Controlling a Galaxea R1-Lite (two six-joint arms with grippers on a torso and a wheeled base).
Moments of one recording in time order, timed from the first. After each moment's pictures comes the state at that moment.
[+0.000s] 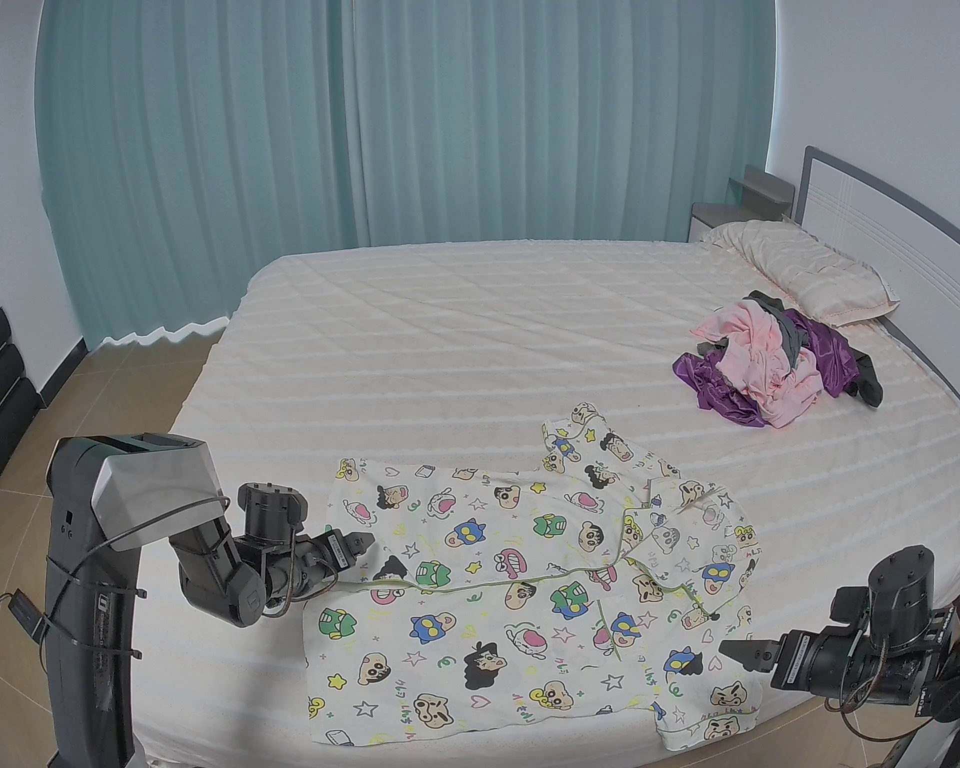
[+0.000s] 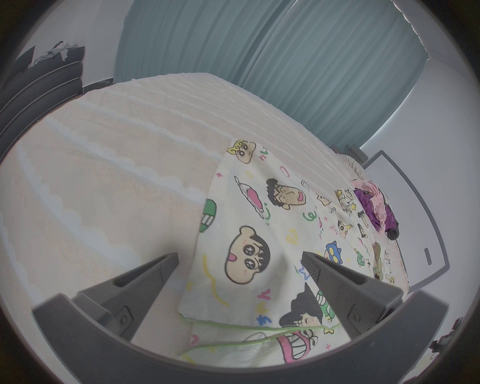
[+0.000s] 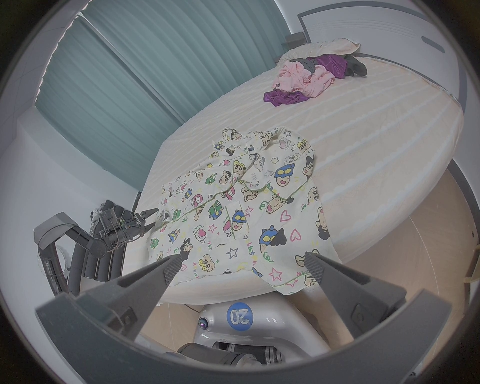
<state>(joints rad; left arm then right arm) -0.19 2.48 -0.84 -0.99 -0.07 -0.58 0.50 1.47 -0.02 -0.72 -0.08 0.73</state>
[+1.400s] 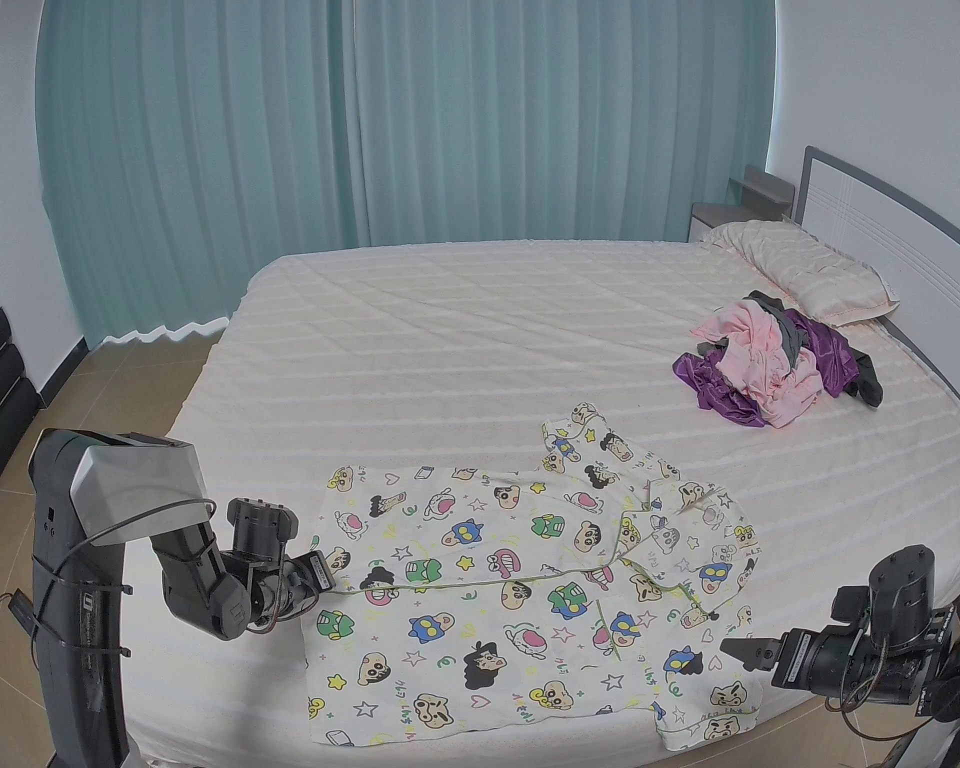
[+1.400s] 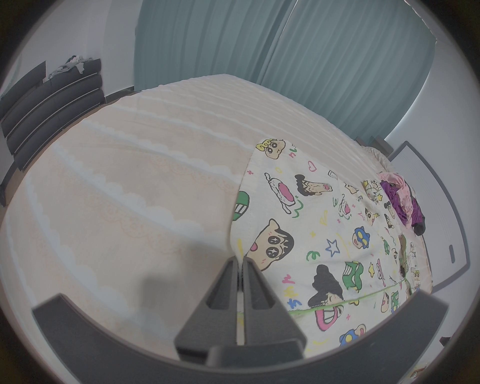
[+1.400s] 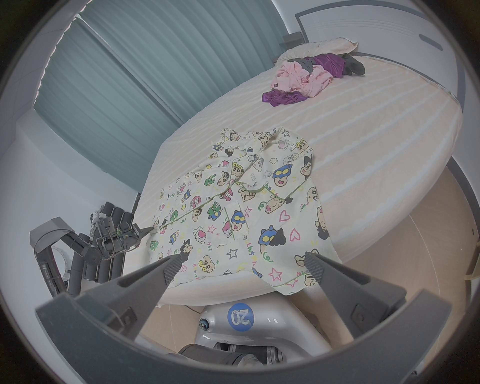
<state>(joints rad) -0.19 2.42 -0.71 -0.95 0.08 -0.55 0.49 1.46 -0.02 -0.72 -0.08 0.74</state>
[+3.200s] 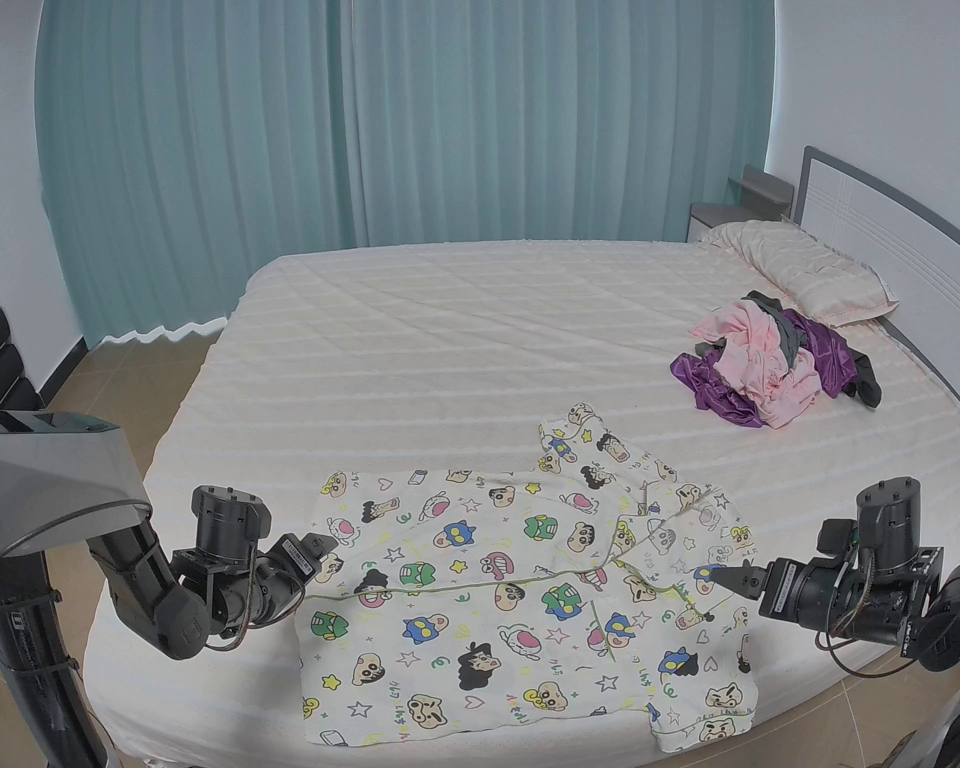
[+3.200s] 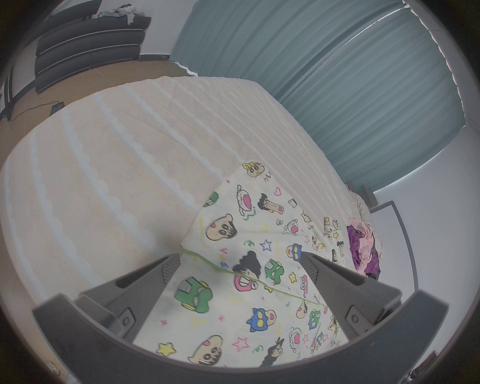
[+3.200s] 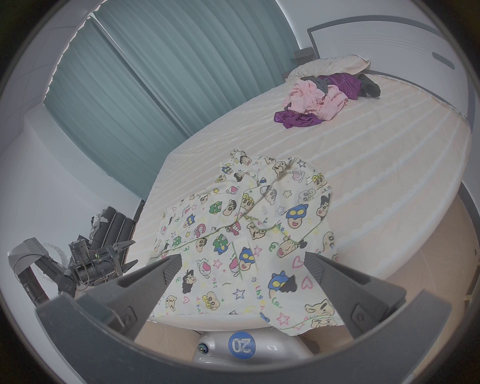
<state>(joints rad) -0.26 2.12 -0.47 -0.95 0.06 -0.96 0.37 1.58 -0.23 -0.71 -0.03 0.61</state>
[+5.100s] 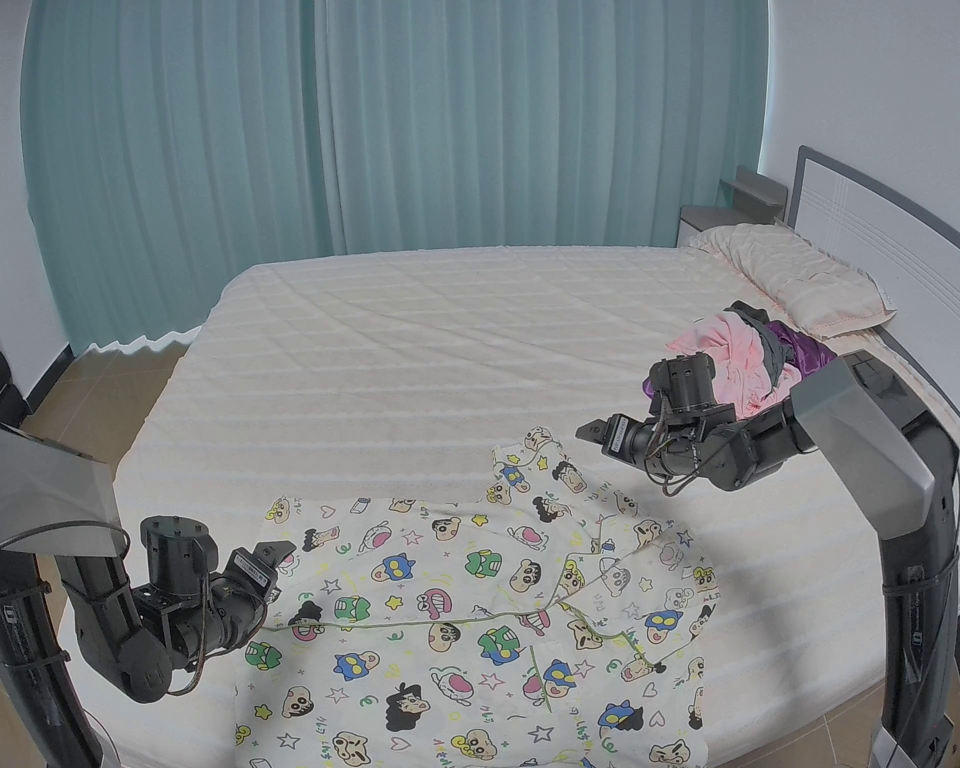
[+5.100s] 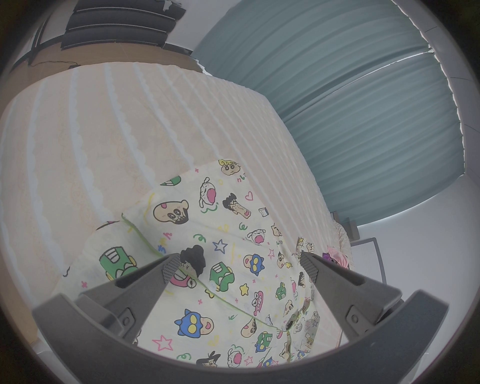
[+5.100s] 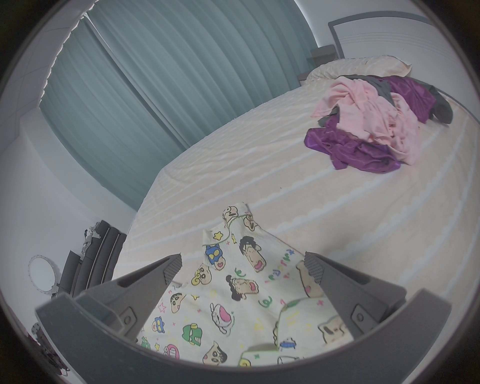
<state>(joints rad) -0.19 2.10 -0.19 -1.32 0.04 -1.13 0.33 2.42 -1.49 -0.35 0.03 0.56</state>
